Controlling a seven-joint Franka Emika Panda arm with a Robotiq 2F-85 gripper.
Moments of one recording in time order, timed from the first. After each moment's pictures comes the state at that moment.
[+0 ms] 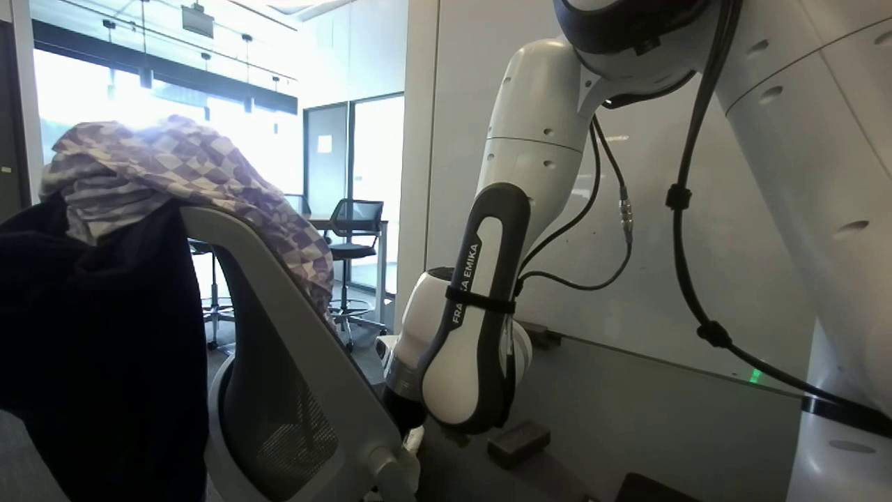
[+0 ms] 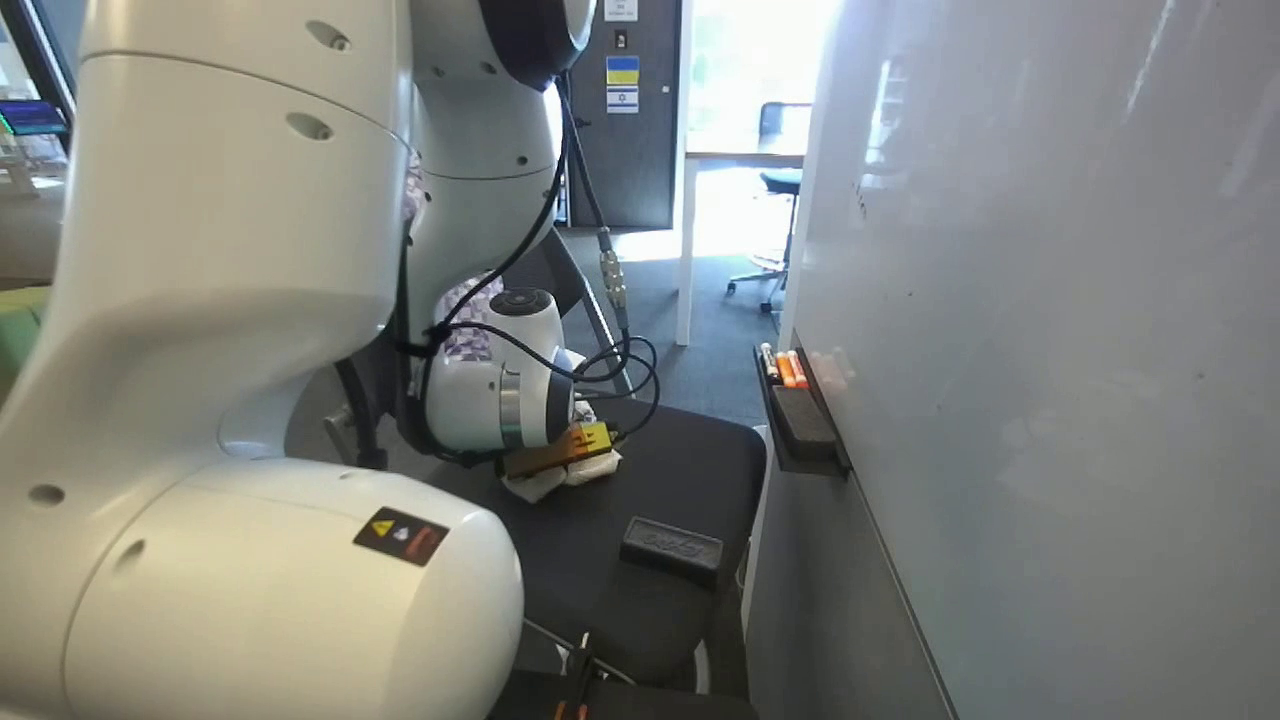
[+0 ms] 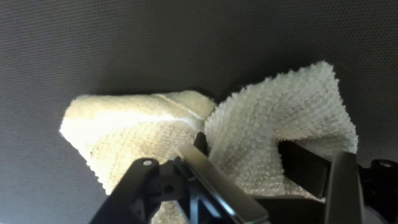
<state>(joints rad) -0.04 0.46 0.05 -2.56 -0.26 3.33 -0.27</state>
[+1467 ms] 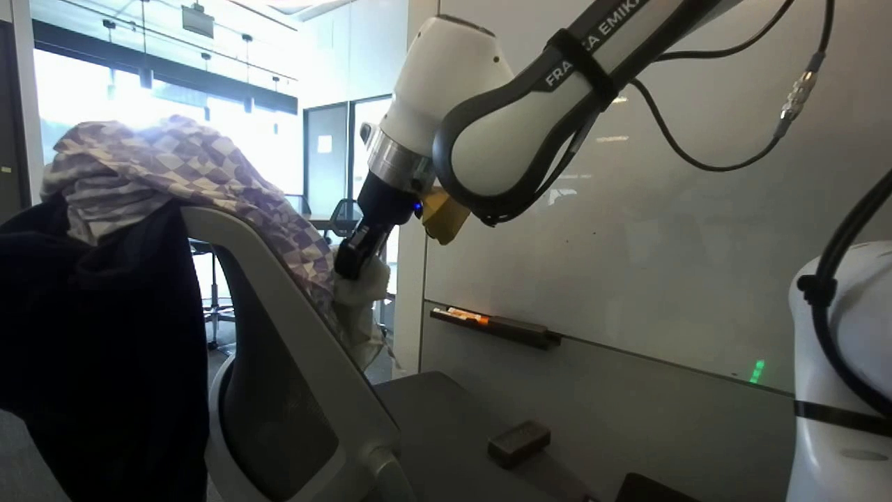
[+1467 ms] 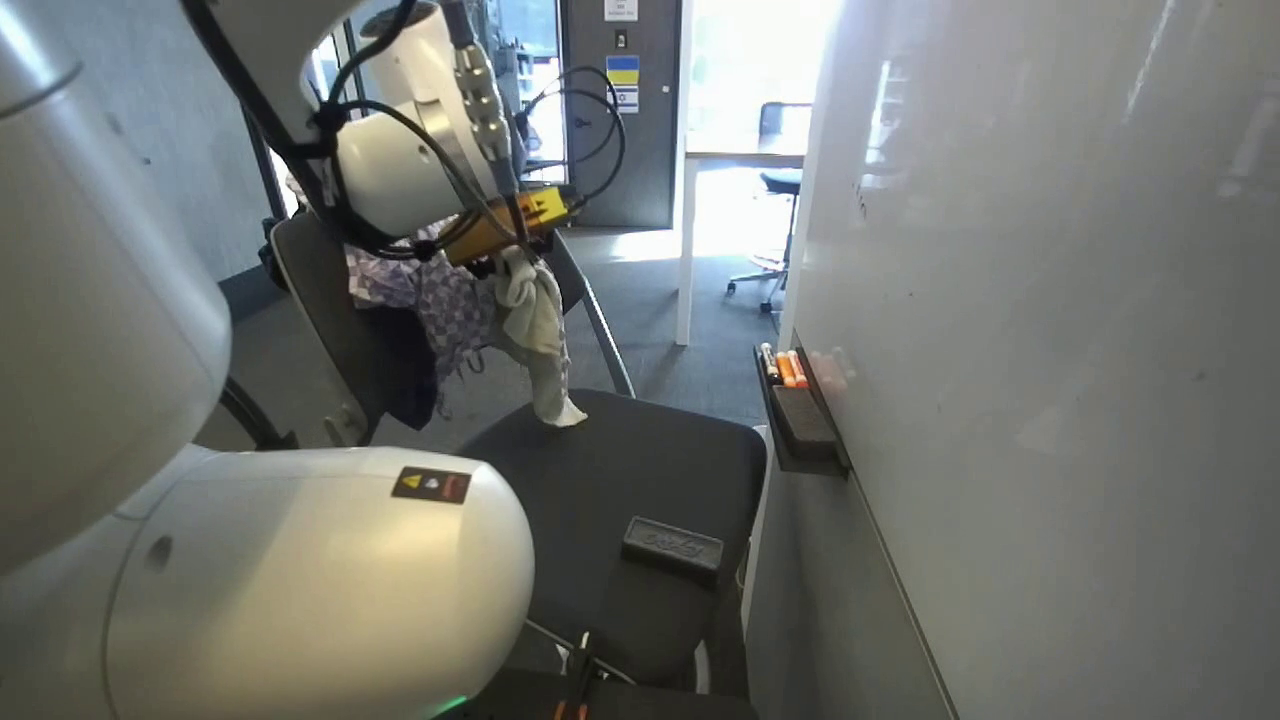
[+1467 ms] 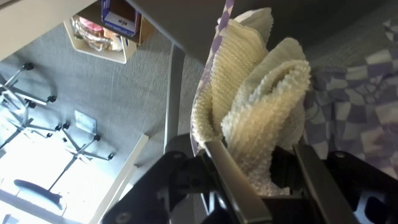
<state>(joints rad) 0.24 -0.30 -0.12 -2.56 -0.54 2.84 0.04</state>
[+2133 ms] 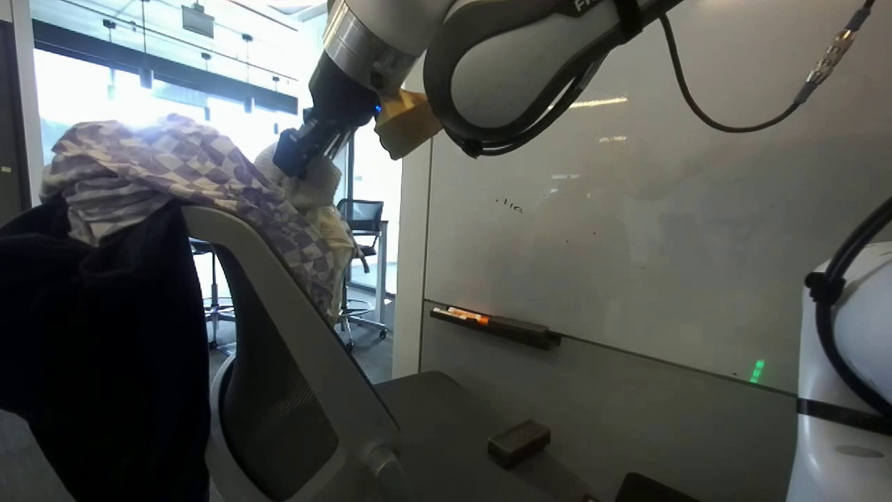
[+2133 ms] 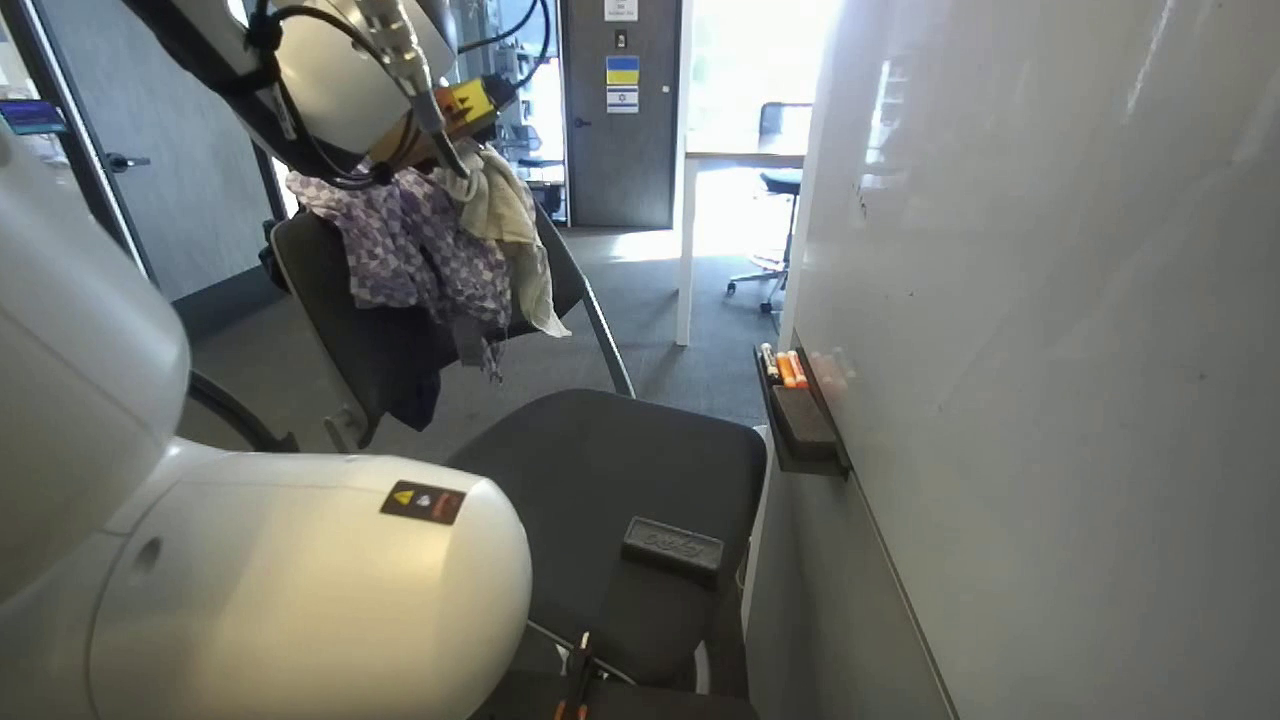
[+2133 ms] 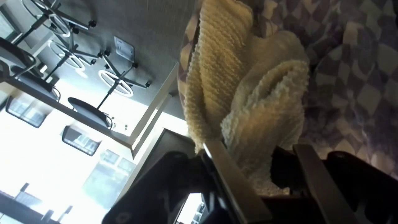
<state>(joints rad) 0.14 -0.40 0.10 -2.43 -0.77 2.85 0.35</state>
